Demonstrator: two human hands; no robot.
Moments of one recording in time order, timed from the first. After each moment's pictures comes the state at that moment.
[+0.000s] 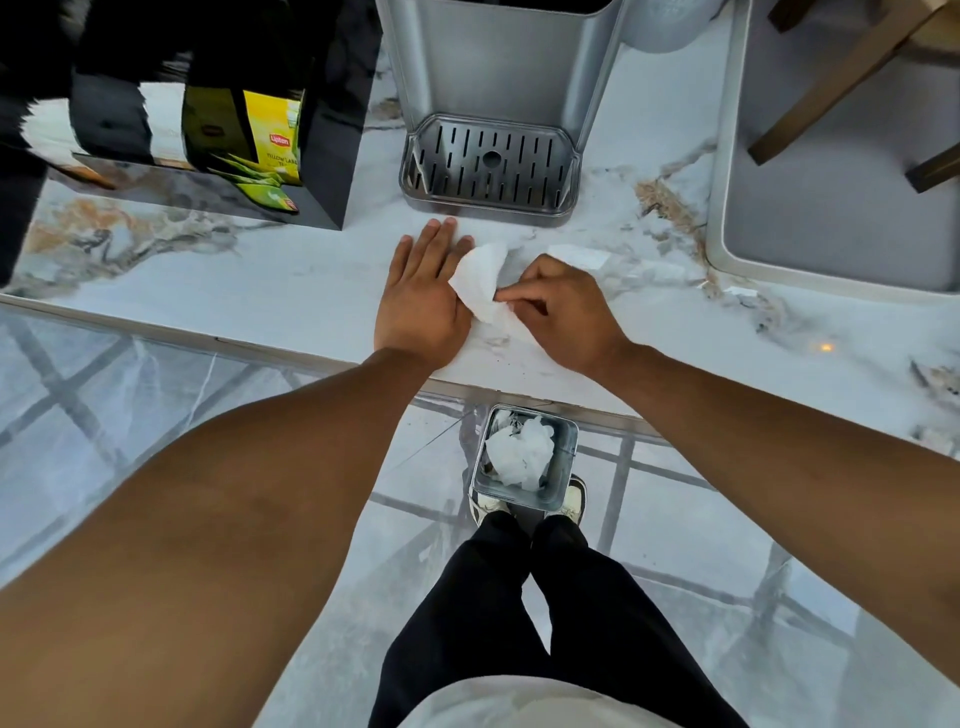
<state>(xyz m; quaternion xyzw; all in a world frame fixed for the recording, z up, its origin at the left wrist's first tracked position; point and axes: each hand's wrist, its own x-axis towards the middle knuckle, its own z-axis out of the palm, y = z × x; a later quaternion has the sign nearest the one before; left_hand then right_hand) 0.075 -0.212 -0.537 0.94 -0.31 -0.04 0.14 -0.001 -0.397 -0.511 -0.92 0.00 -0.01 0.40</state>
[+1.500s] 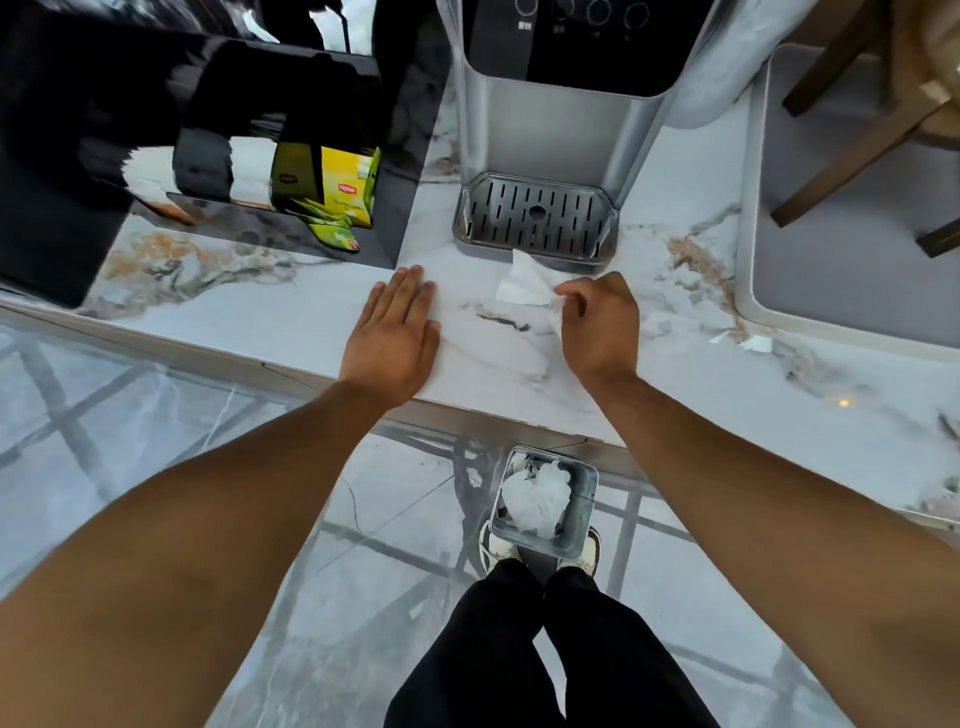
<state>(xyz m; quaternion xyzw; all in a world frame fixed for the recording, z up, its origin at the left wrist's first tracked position) 0.097 -0.129 -0.536 0.95 -0.29 -0.03 0.11 0.029 -0.370 -0.506 -0.91 0.24 -0.09 0.34</state>
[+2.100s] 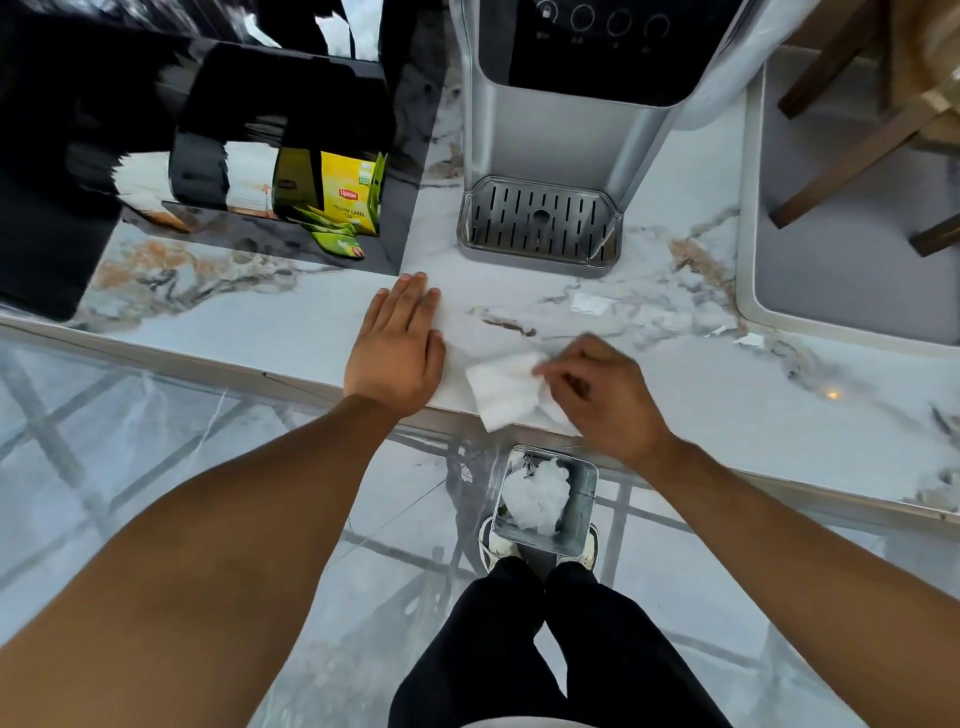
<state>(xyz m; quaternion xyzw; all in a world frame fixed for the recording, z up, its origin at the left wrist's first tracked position) 0.097 -0.125 -0.537 0.94 -0.30 -0.02 0.15 -0.038 -0.356 -0.489 -0.91 0.04 -0.02 0.41</state>
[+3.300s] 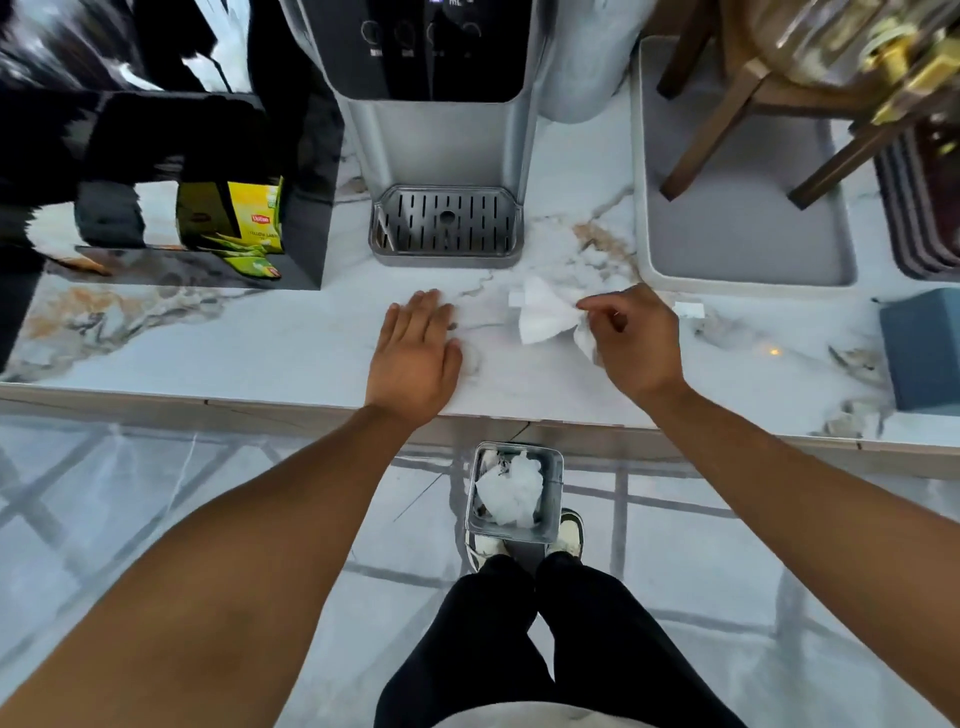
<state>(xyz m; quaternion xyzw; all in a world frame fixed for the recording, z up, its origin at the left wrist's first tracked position) 0.045 -0.211 -0.514 0.92 -0.35 -0.06 0.17 -0.065 -0.450 -0.472 -0.88 0.27 -0.12 0.37</state>
